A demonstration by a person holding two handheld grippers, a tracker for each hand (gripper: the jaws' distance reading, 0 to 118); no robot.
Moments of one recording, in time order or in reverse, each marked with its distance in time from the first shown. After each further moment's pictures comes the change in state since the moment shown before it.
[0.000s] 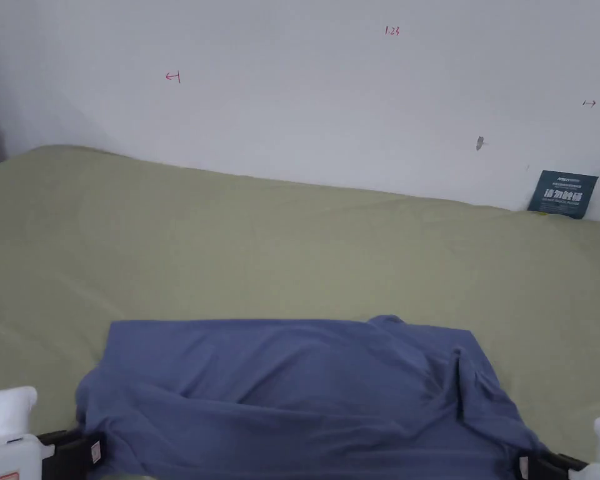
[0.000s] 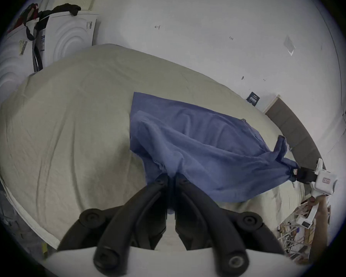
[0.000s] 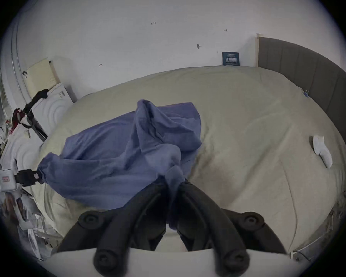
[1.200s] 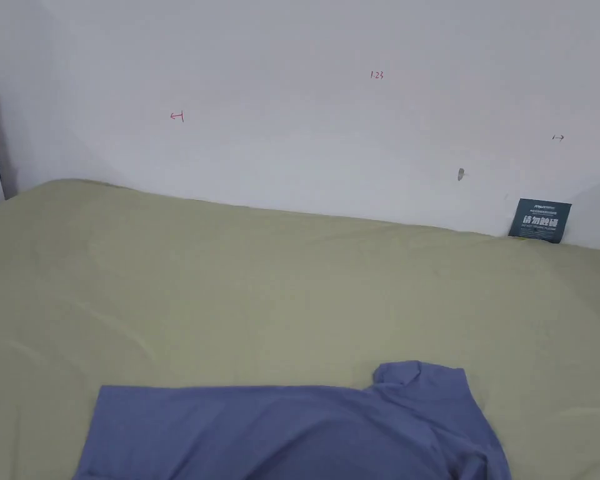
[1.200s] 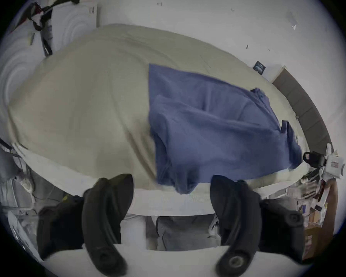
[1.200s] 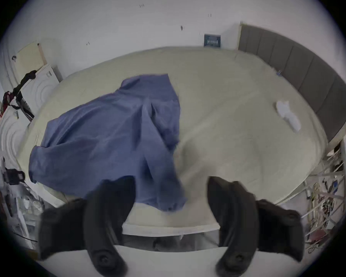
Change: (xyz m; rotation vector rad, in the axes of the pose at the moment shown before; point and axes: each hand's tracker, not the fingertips) left arm -0.024 -0.083 0.097 -0.145 0.105 -0.044; right arm 0.017 -0.072 0.092 -0.079 -0.183 0.075
